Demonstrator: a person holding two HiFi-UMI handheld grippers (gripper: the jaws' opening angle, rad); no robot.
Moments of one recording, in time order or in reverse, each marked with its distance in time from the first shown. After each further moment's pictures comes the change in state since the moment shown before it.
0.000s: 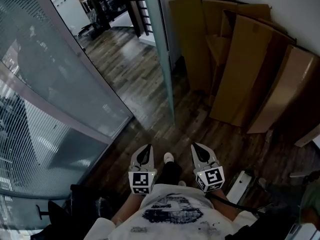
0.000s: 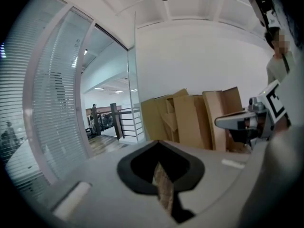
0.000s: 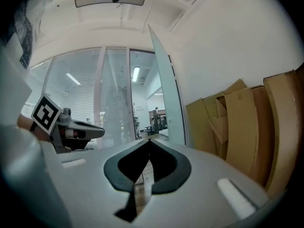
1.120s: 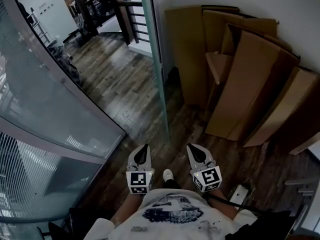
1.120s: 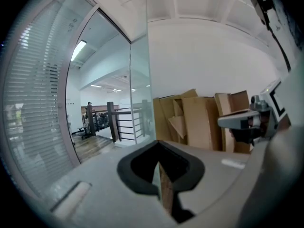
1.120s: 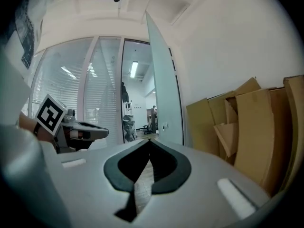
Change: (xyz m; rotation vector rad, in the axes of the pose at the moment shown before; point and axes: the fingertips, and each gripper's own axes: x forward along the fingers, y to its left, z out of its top) left arm 0.175 0.091 0.032 -0.034 -0.011 -0.045; right arm 0.172 -0.065 0.036 -0.046 0.027 -0.021
